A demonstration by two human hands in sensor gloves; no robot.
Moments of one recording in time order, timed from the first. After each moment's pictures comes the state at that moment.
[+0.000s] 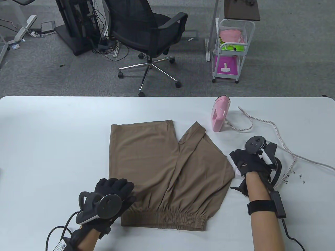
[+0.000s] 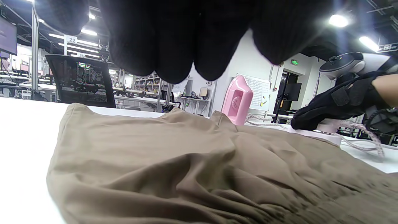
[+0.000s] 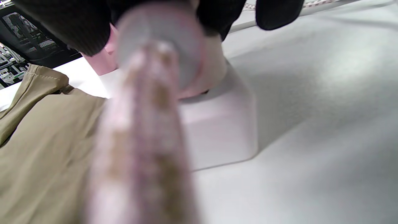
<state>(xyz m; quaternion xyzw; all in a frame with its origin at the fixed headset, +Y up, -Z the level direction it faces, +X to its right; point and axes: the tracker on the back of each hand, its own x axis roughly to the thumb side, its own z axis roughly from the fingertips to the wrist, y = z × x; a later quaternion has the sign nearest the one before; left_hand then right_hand) -0.221 -0.704 -0.233 0.01 -0.22 0.08 0.97 0.274 -0.722 -0.379 -0.16 0.15 0.96 0.18</state>
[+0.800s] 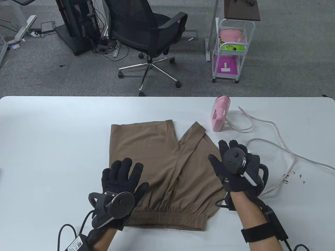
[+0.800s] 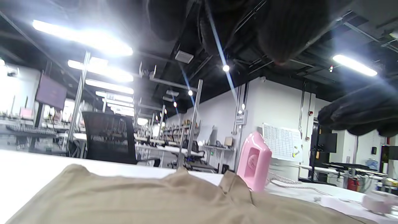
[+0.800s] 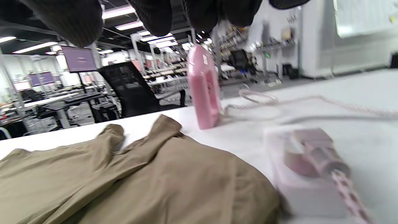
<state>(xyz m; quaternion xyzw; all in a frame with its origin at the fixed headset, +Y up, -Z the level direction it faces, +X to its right) -0.173 -0.668 -0.224 0.16 -0.13 0.09 0.97 0.164 -0.636 -0.292 0.00 -0.02 0.99 0.10</state>
